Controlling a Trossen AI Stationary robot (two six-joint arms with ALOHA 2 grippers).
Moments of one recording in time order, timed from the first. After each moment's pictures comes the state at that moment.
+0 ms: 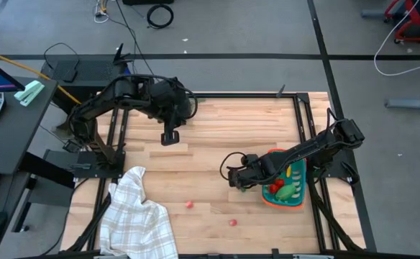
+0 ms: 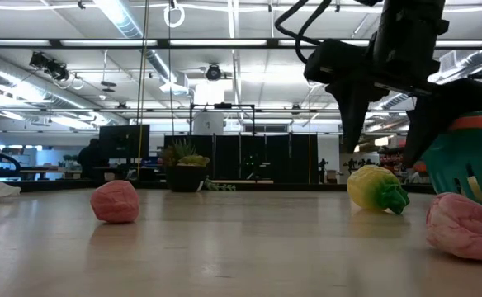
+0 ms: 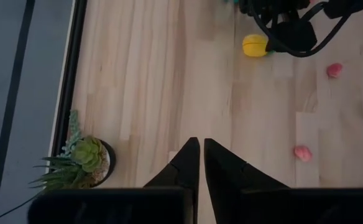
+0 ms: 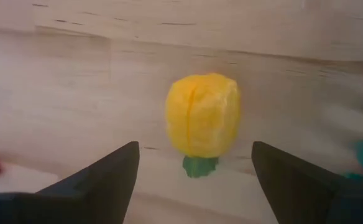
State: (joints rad) left arm 0.10 1.73 2.30 -1.57 -0.07 0.06; right arm 0.31 1.67 1.08 -0.75 0.12 1.79
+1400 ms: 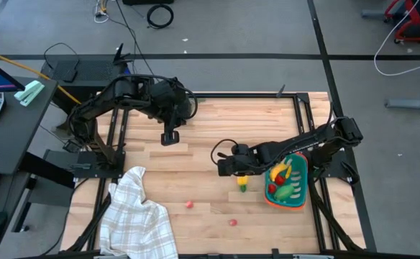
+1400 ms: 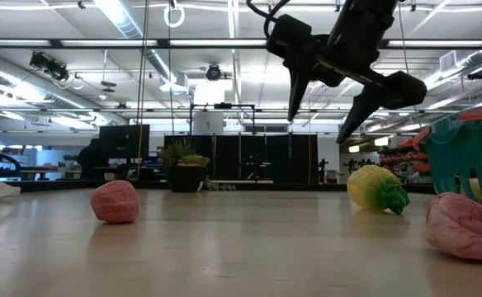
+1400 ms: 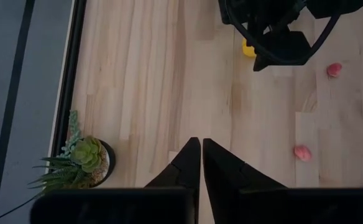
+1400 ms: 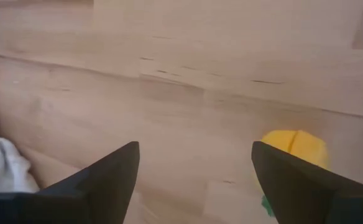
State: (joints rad) left arm 0.10 1.73 2.30 -1.57 -0.07 0.07; right arm 0.20 1.67 1.17 -0.65 0.15 1.65
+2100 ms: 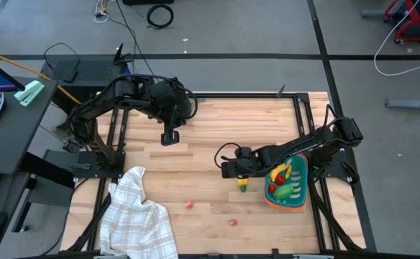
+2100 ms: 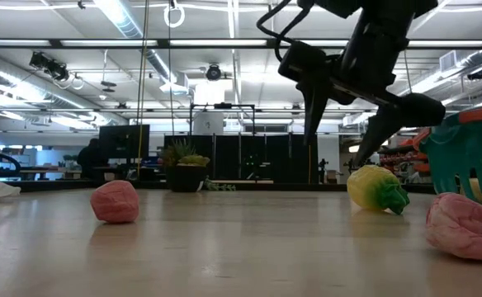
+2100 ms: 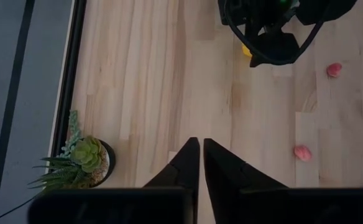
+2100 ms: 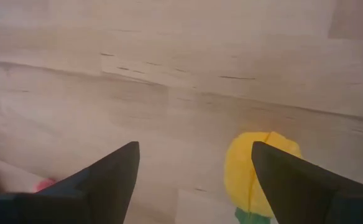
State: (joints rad) left arm 0.10 1.73 2.30 -1.57 -0.07 0.06; right arm 0.21 1.67 1.06 -0.59 0.16 1.68
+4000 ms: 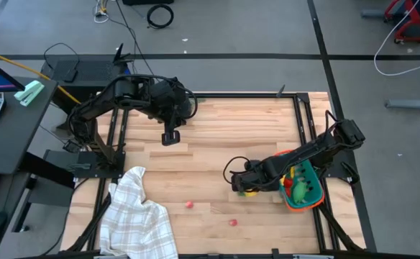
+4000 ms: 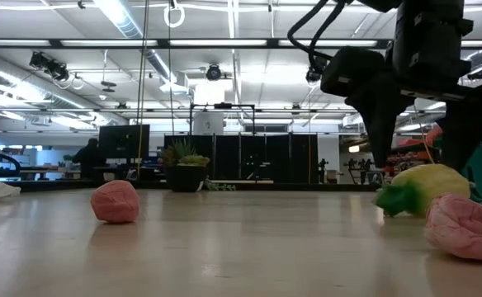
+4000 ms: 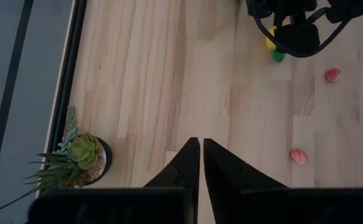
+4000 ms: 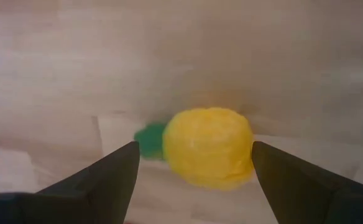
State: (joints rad) left arm 0.10 1.73 2.30 -1.57 -0.07 0.03; right arm 0.34 1.67 1.02 -0.72 0.00 1.89
